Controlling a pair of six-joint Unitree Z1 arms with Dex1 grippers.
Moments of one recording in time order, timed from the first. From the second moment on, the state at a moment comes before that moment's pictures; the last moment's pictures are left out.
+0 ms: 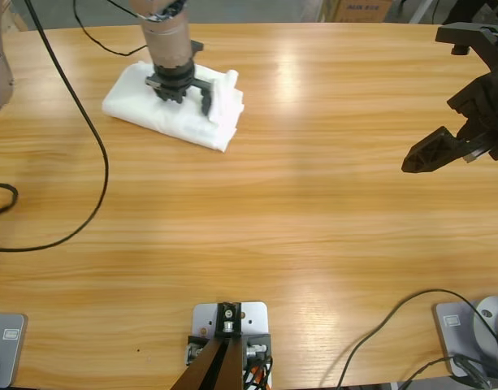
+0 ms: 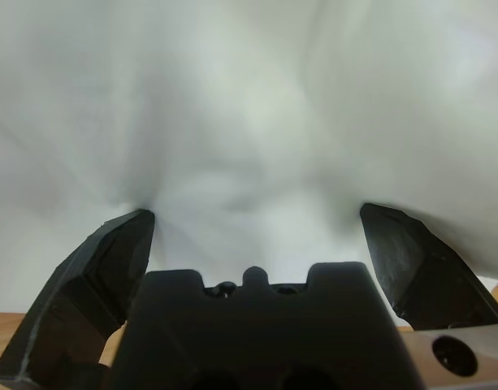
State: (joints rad) arm 0 -0.60 2.62 -2.59 1.51 0.11 -0.33; arm 1 0.62 1.57 -1.37 1.22 0.07 0.30
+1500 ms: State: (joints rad) arm 0 -0.18 2.47 -2.22 1.51 0.07 -0.36; arm 1 0.62 1.56 -1.37 1.22 0.07 0.29
